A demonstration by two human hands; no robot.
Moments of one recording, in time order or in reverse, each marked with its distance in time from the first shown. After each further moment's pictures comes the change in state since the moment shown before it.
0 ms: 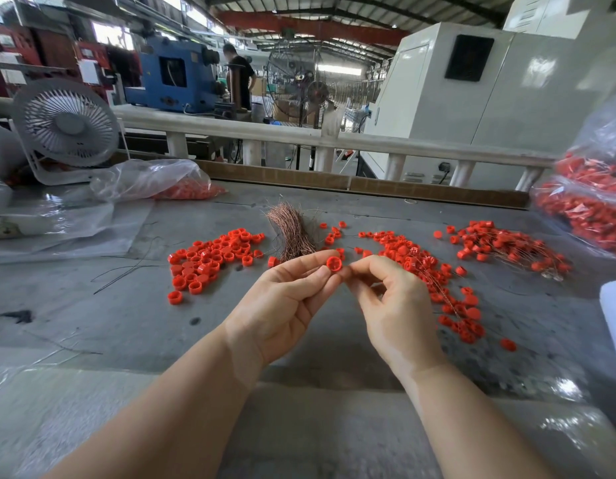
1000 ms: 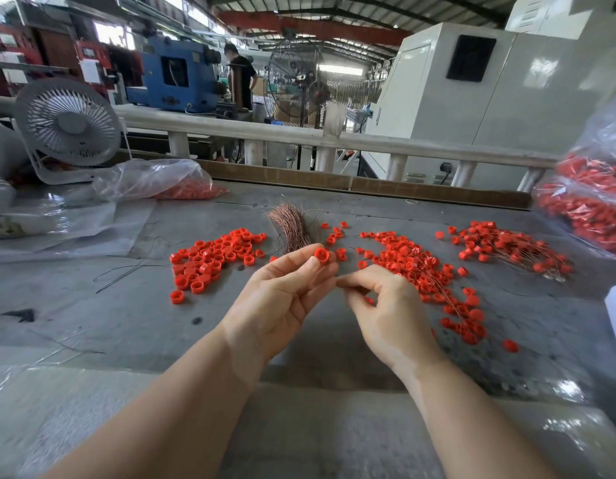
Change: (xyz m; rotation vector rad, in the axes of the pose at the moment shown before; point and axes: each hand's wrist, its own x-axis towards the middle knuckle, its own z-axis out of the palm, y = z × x) left_hand 0.006 0.000 -0.010 0.016 0.053 0.073; right_hand -0.002 0.000 0.004 -0.069 -0.111 0.109
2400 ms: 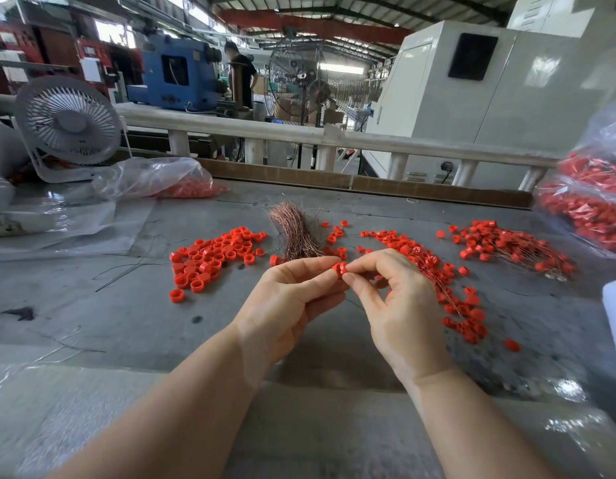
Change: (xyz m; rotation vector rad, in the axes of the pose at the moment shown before) left_hand -0.003 -0.005 0.003 0.234 -0.054 -0.016; right_hand 0.000 -0.009 -0.008 0.032 0.184 -0.224
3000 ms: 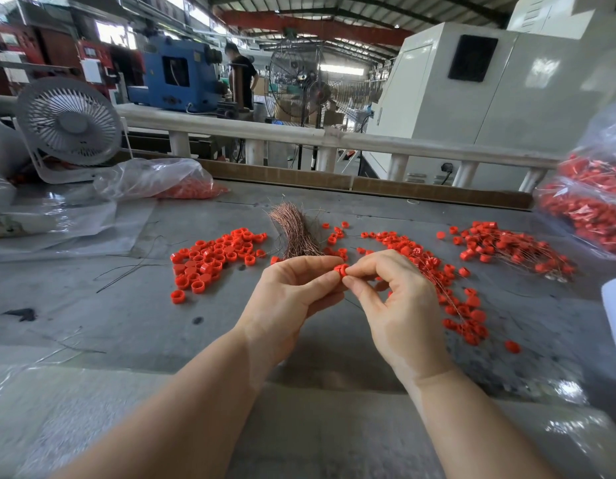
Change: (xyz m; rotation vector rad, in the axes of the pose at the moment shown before) left_hand -0.001 -0.003 0.002 0.139 0.029 0.132; right_hand 0.000 0.003 -0.001 -0.011 0.015 -0.035
